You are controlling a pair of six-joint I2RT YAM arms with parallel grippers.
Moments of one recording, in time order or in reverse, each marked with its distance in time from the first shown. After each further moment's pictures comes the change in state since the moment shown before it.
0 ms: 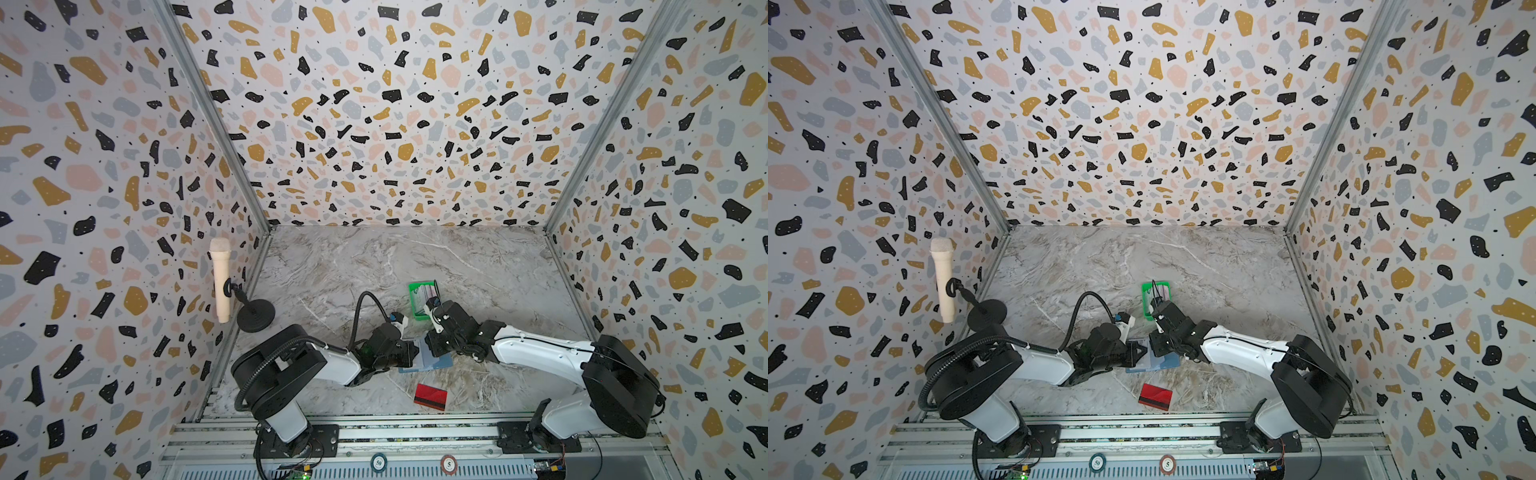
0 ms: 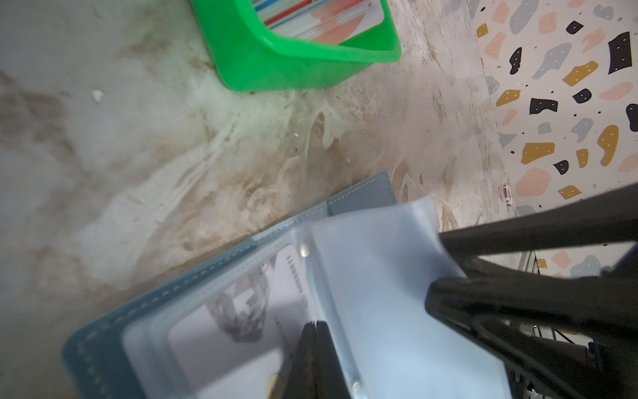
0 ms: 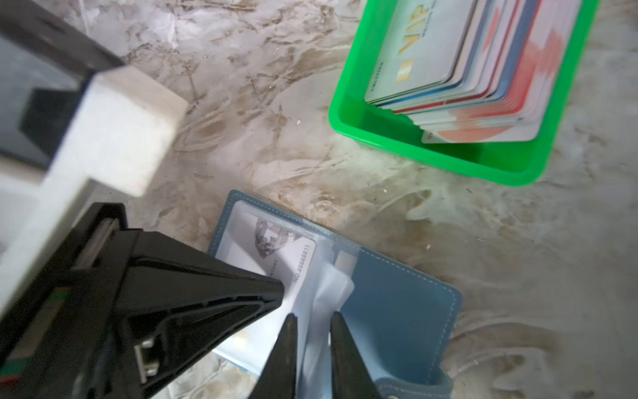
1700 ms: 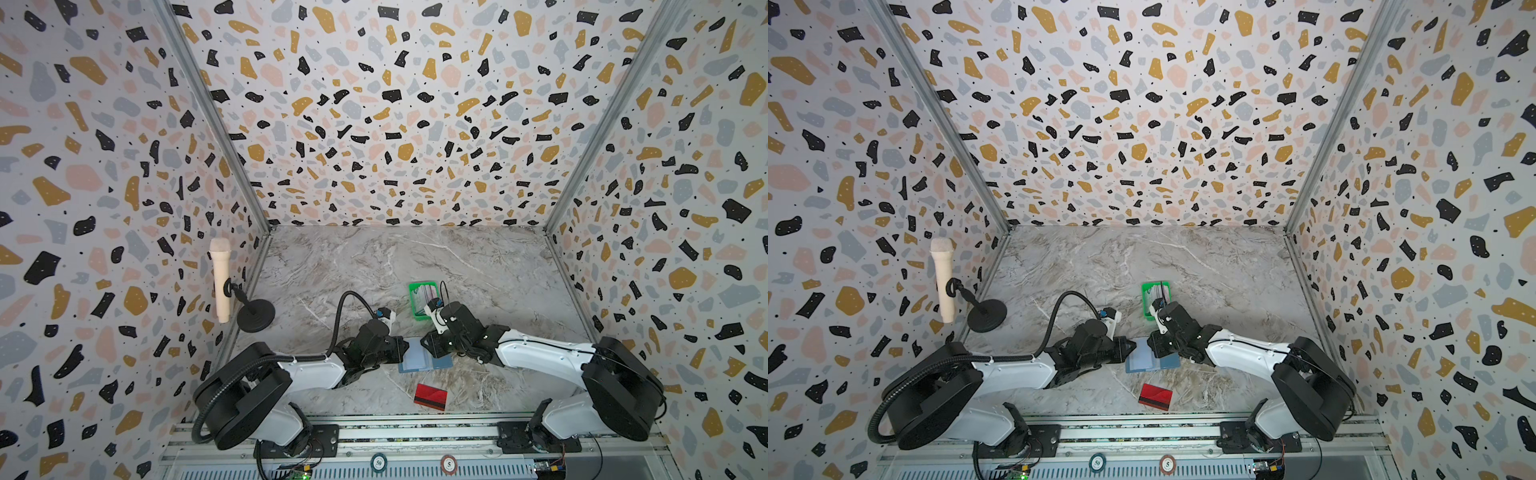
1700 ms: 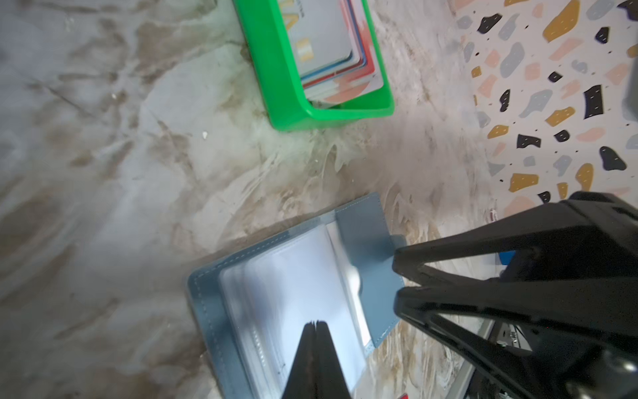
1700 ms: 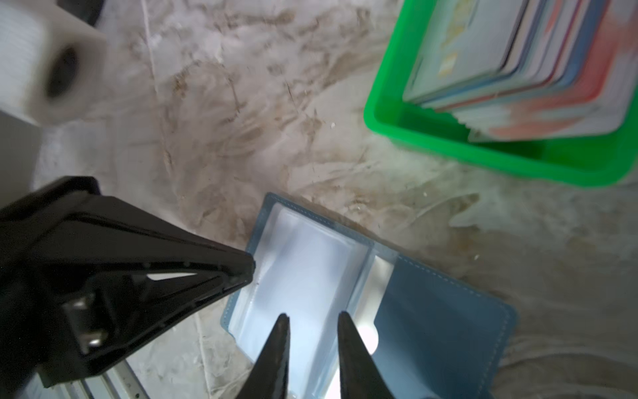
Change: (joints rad) left arm 0.057 -0.196 -0.041 -0.160 -0.006 -0.027; right arm -0.024 0.013 -0.087 0.136 -0.116 0.024
